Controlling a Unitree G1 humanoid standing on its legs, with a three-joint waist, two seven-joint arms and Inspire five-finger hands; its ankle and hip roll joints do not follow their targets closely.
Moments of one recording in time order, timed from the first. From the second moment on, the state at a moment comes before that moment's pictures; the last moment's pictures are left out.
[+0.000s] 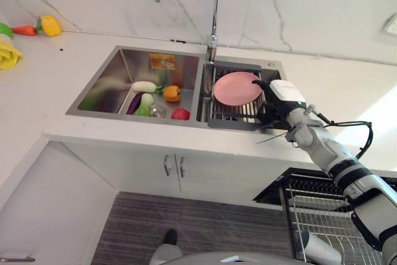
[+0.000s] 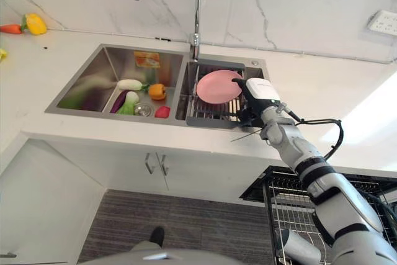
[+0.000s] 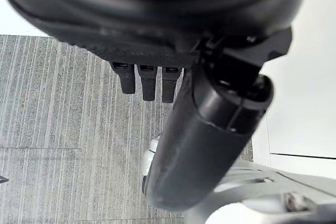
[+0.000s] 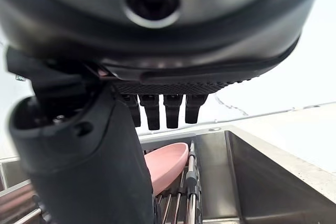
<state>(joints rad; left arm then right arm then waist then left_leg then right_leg) 0.15 0.22 -0.09 1.26 0.00 0.00 0.16 -0.65 -0.69 0.60 0.60 -0.40 -0.06 -0.24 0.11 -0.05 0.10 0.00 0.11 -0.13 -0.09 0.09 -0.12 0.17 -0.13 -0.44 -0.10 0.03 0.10</state>
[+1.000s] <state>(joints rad) 0.15 0.23 -0.15 1.26 0.05 -0.02 0.18 -0.77 -0.63 0.71 0.86 -0.60 -0.03 -0.31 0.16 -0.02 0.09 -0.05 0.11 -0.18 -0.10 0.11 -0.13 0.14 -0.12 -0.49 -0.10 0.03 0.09</state>
